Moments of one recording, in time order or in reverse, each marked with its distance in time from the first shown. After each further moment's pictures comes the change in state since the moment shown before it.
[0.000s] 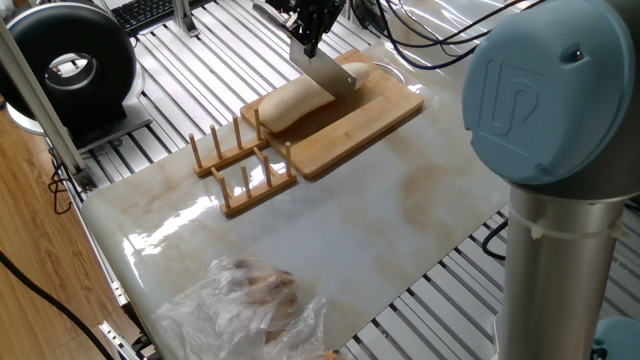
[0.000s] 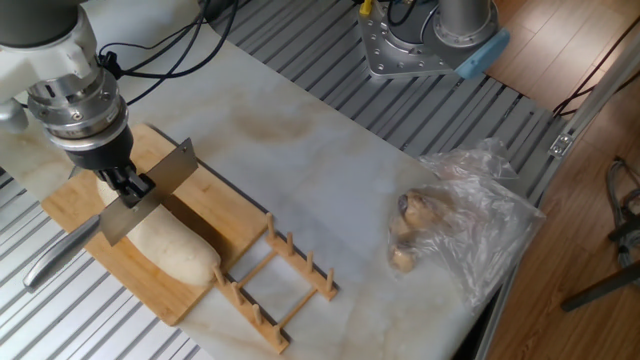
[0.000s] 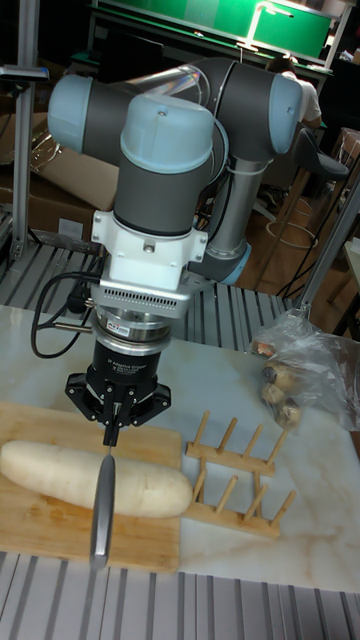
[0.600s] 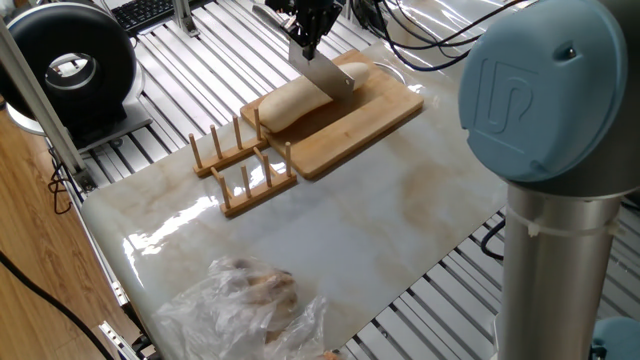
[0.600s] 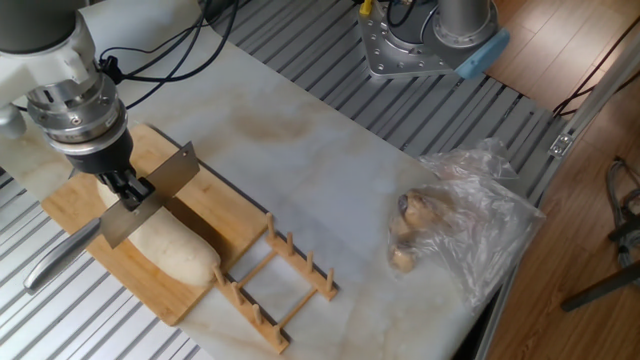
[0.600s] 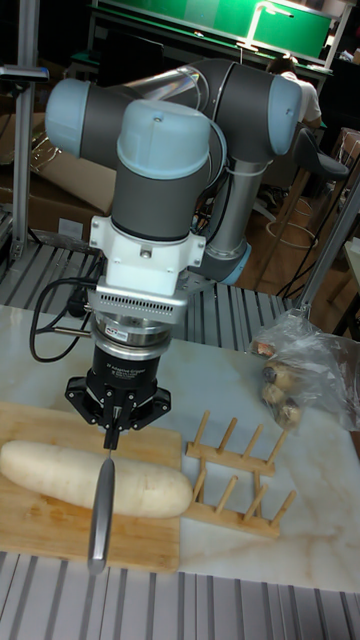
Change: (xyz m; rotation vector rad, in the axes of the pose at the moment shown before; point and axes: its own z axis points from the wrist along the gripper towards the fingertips) arm 0.000 0.002 0.003 -0.012 0.004 0.014
